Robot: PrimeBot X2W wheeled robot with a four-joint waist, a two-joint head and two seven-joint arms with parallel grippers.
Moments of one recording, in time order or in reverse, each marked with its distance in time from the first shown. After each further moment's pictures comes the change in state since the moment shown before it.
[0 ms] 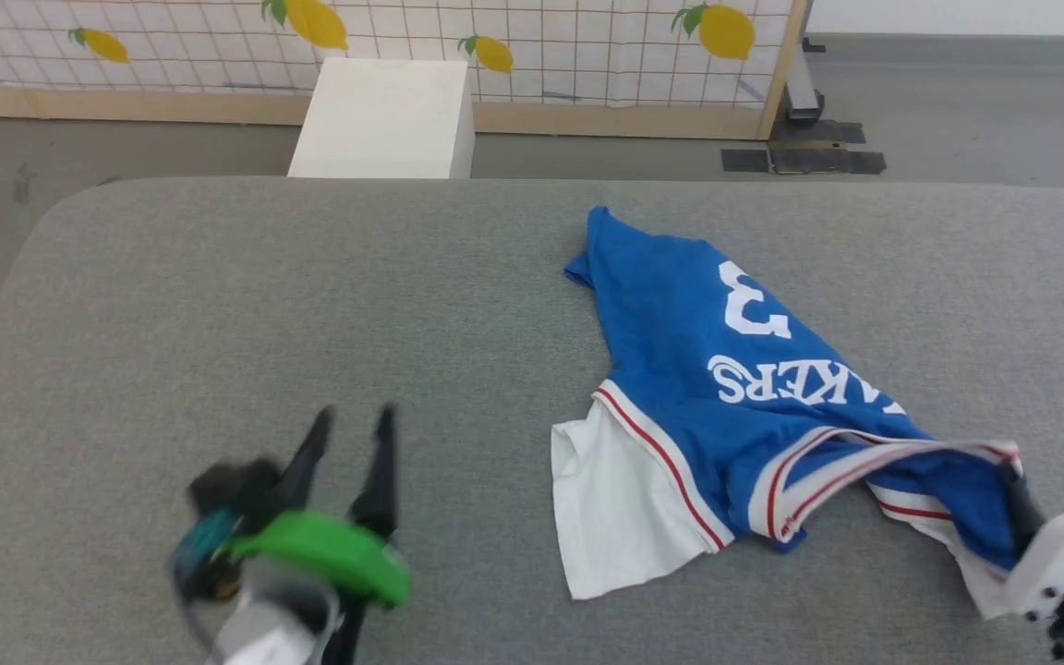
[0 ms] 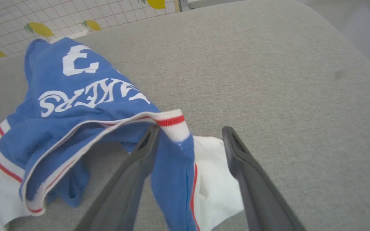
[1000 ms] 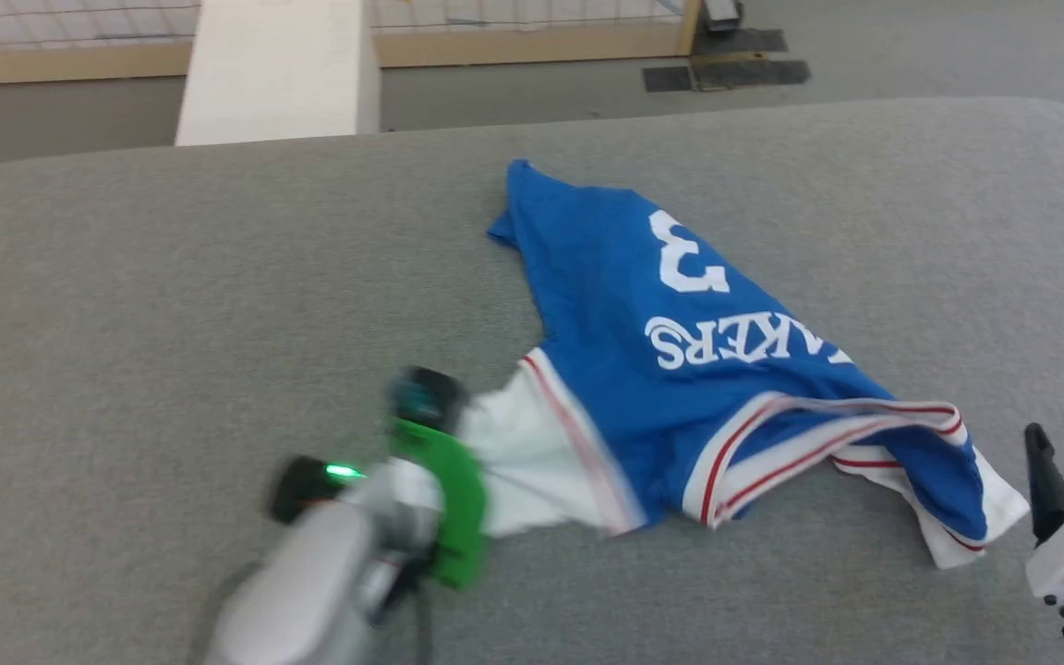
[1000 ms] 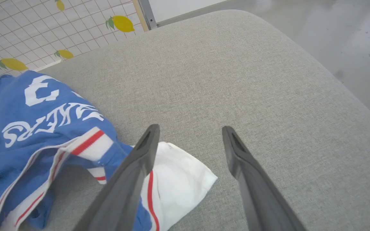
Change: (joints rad) left arm -0.293 0.084 -0.390 0.186 -0.036 0.054 0.704; right arm 0.001 0.009 -0.035 -0.081 0.064 0.000 -0.060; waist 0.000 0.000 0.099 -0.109
